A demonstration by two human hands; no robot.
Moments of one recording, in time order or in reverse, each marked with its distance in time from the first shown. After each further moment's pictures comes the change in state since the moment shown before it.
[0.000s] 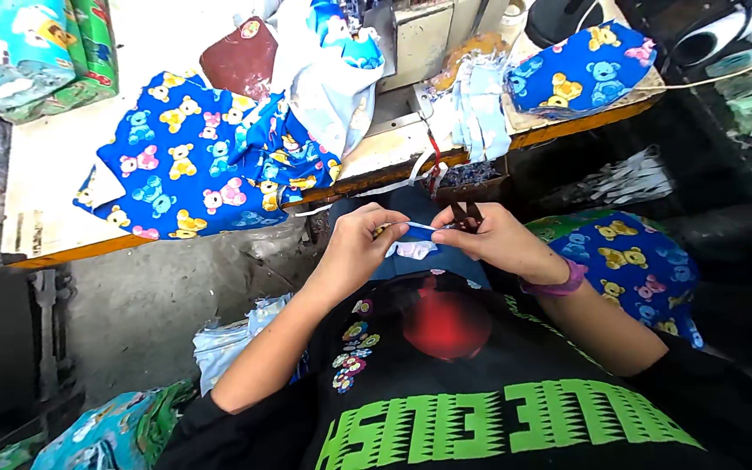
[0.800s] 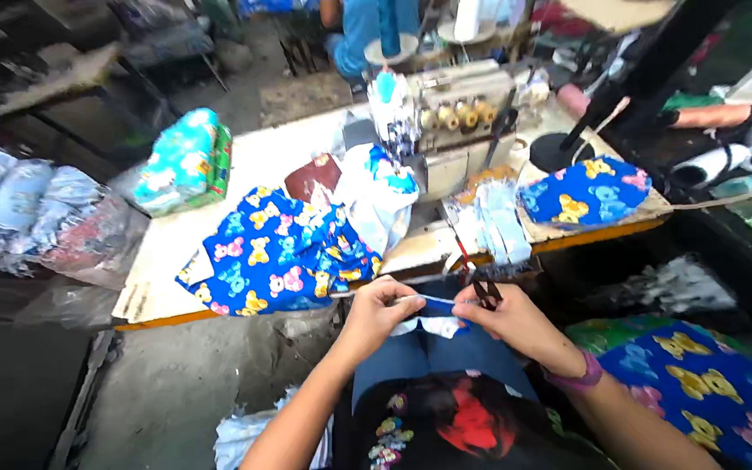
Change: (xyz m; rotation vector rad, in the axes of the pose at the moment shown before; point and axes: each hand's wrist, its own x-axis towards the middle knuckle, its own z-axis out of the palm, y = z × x) left_hand 0.024 -0.005 -0.037 -0.274 0.064 -0.084; right_hand 0.034 -0.020 0.003 -0.008 0.115 -0.025
